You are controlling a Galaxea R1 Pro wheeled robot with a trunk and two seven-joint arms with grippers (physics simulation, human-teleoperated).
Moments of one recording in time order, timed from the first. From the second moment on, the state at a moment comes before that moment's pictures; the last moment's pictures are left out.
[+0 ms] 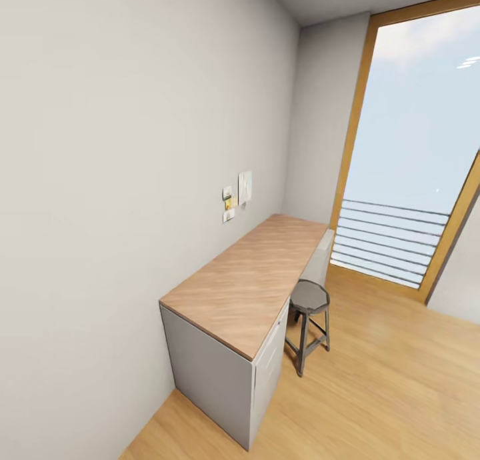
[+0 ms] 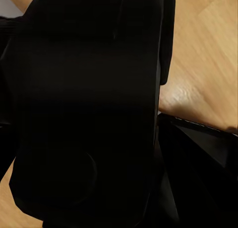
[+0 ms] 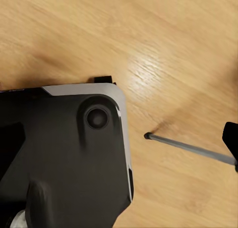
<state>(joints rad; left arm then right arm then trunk) -0.21 0.04 -0.40 0.00 0.71 -0.07 -0.04 -0.15 -0.05 -0.09 0.03 -0.01 -0.16 -0.02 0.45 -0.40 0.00</state>
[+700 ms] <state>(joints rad) -0.21 0.04 -0.40 0.00 0.71 -0.07 -0.04 -0.15 -0.05 -0.09 0.03 -0.01 -0.16 -0.02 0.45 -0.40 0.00</state>
